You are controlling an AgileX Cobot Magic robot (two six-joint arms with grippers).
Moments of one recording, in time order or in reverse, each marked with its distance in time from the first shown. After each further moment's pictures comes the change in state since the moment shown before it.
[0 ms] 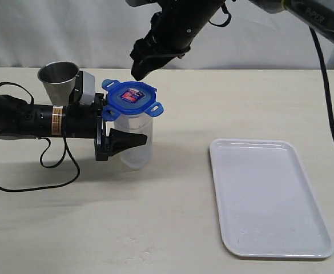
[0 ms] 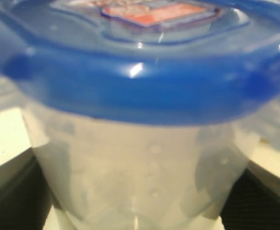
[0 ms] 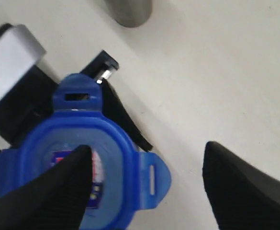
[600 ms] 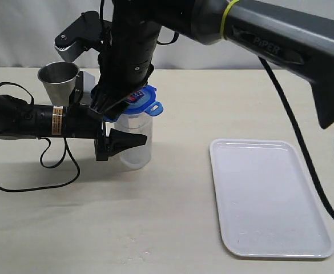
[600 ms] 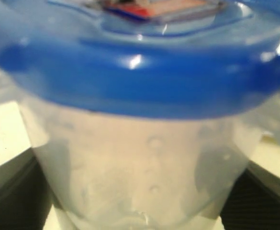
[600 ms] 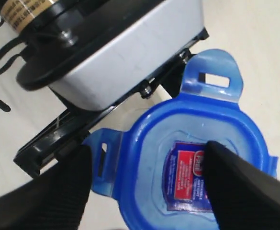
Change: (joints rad) left arm 0.000 0.000 0.000 0.000 0.011 -0.002; right arm 0.288 -0.048 0.129 -0.407 -0.015 0.140
